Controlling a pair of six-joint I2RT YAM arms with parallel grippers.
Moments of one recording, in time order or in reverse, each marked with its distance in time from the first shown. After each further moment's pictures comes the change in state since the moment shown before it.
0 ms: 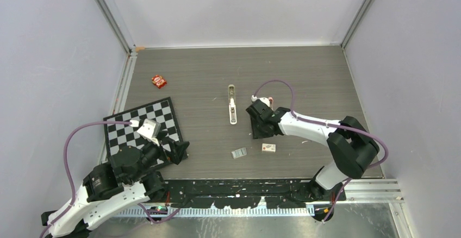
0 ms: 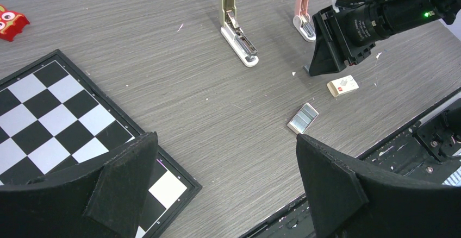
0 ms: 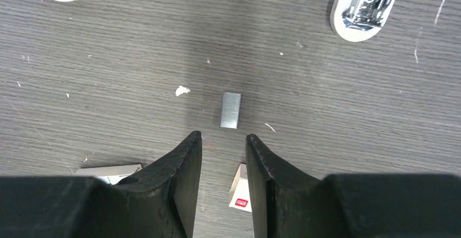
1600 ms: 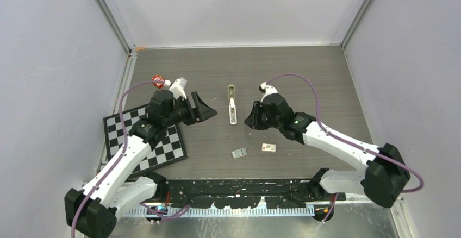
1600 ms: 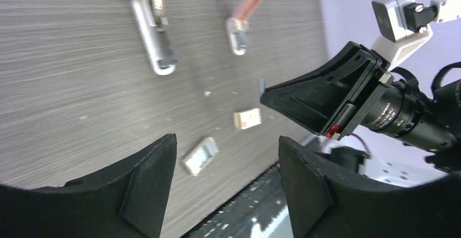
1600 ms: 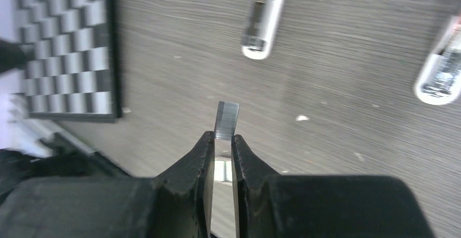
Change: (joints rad) left arm 0.605 0.746 0.090 0.434 0.771 -0.372; right arm -0.017 -0.286 -0.072 0.226 -0.165 0.037
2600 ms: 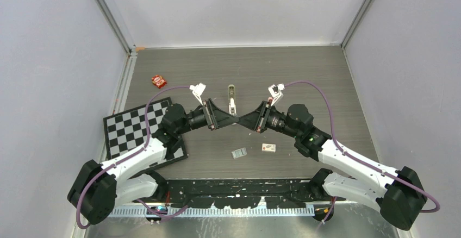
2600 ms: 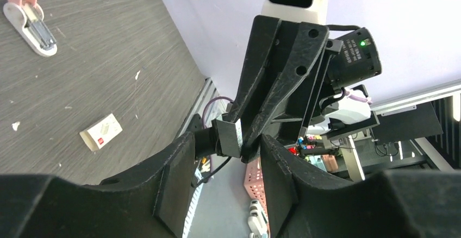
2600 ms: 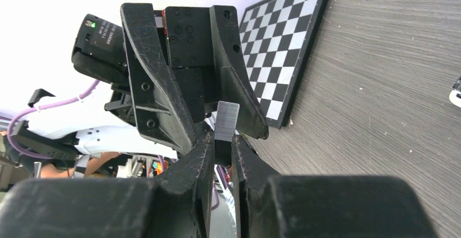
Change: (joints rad) left arm -0.185 0.169 -0.280 0.975 0.274 -0.439; right arm 0.000 -0.287 -0.235 0.575 -0.369 0.307
